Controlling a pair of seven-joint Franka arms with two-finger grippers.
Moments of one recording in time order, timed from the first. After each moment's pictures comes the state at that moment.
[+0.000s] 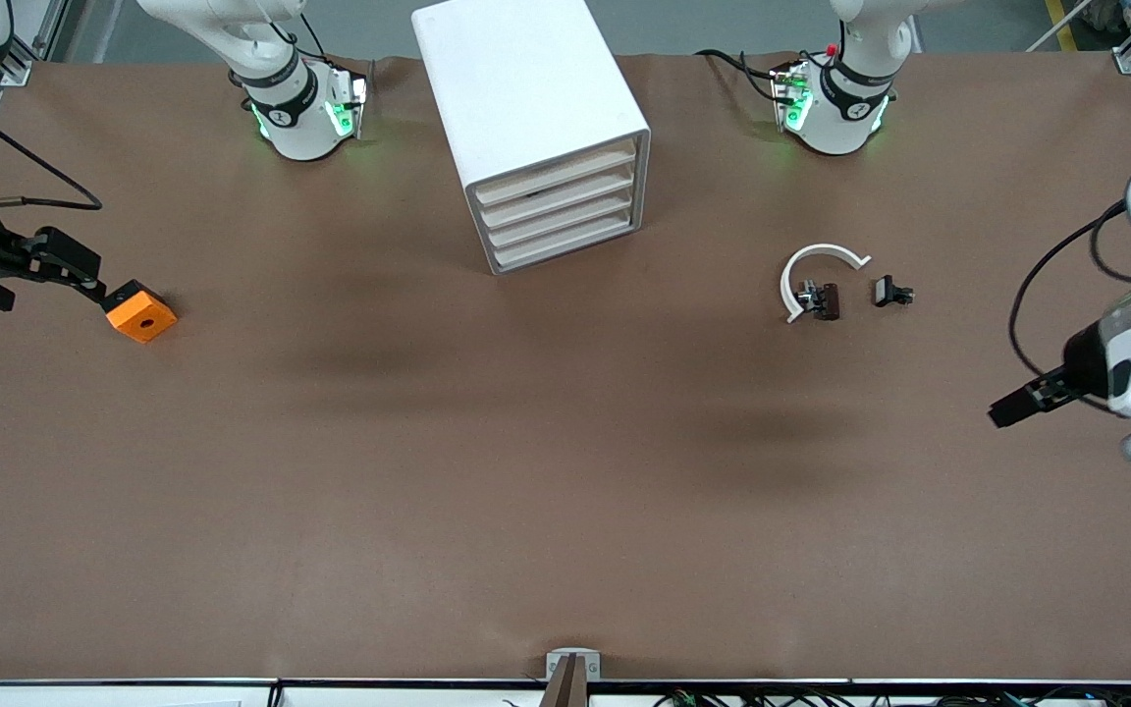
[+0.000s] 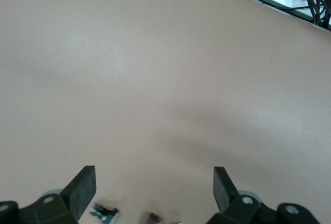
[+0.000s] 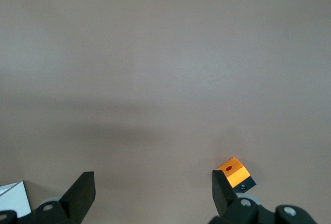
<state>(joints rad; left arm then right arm) 0.26 0.28 -0.31 -1.49 0.13 1.84 -0.43 0.00 0.03 0.01 -1.55 -0.02 1.64 -0.10</state>
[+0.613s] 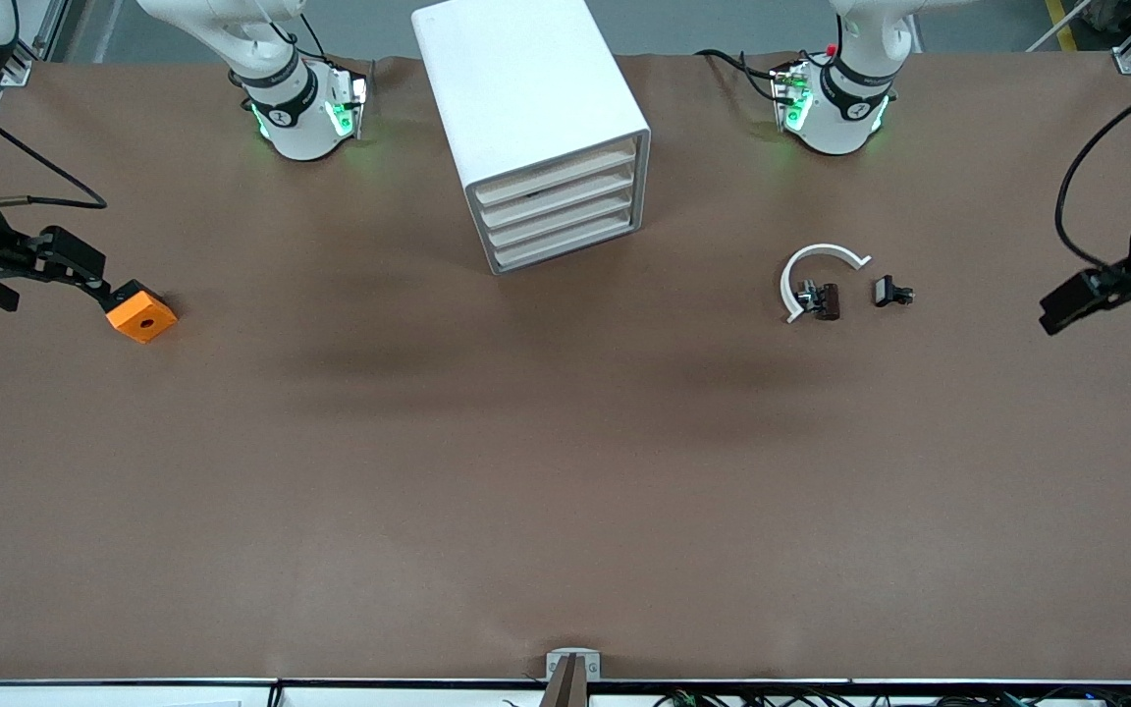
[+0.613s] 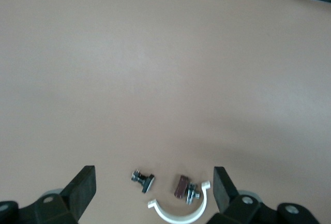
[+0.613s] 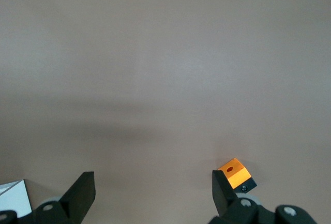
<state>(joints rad) 0.11 0.06 -0.15 -1.51 0.09 1.64 -0.28 0.00 0.03 0.01 -1.55 -0.02 1.64 -0.10</state>
